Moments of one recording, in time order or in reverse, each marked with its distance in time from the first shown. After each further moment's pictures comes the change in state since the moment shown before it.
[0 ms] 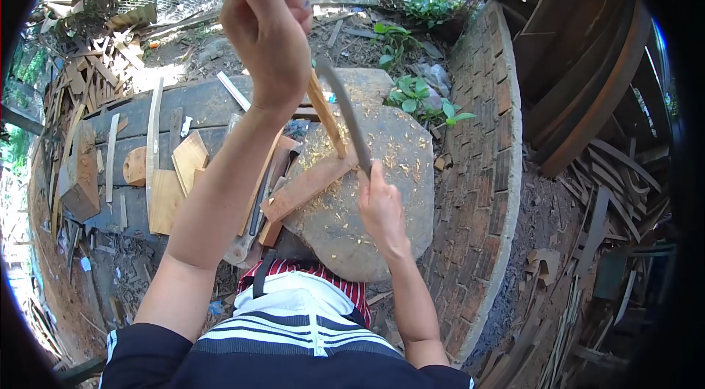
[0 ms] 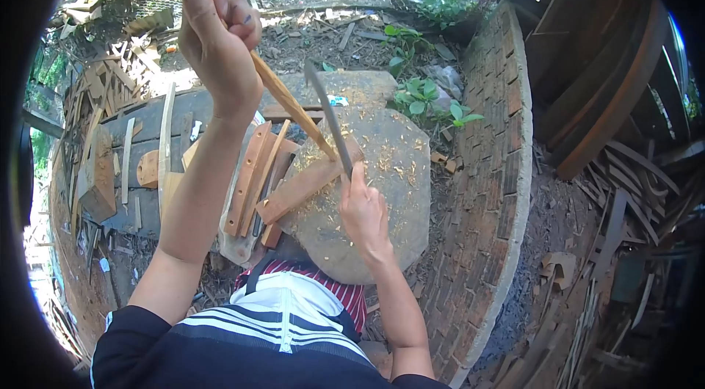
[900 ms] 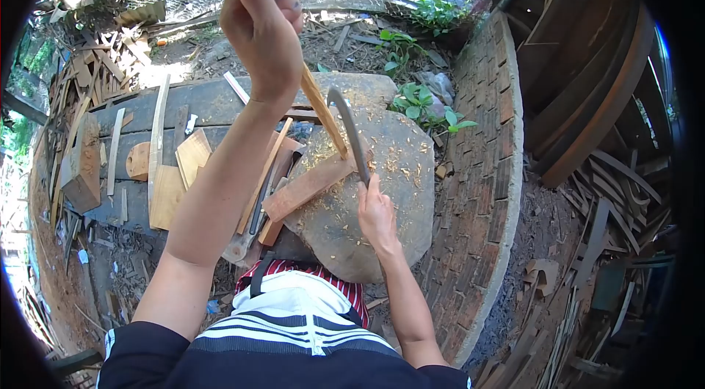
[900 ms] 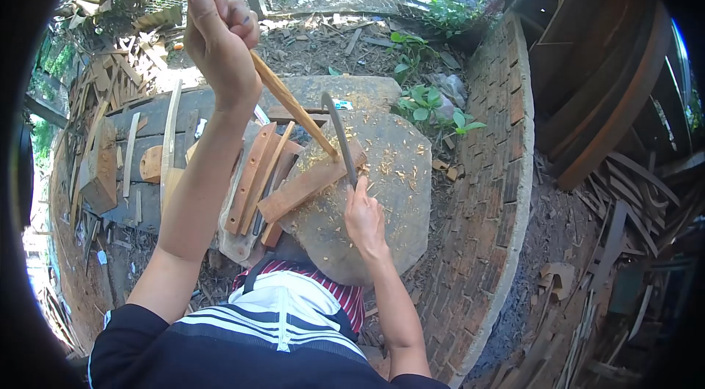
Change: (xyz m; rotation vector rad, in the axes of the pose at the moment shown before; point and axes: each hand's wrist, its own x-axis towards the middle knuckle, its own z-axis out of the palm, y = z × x) left_hand 0.004 -0.004 -0.013 -0.009 0.008 0.030; right_hand -0.004 0.041 0.034 -0.072 -0.035 0.005
